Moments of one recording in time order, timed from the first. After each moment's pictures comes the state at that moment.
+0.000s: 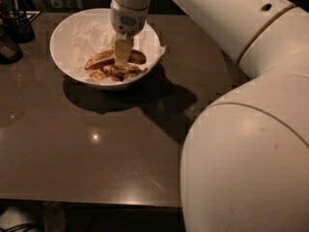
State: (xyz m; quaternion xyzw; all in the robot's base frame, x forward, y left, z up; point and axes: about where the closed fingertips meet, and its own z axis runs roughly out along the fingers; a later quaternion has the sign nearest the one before) arm 0.638 0.073 0.921 -0.71 0.69 0.04 0.15
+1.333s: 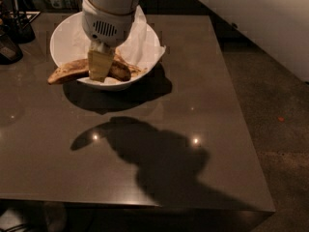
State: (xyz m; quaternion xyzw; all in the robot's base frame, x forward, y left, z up) arm 0.513 0.104 0.968 -0.69 0.70 0.05 0.19
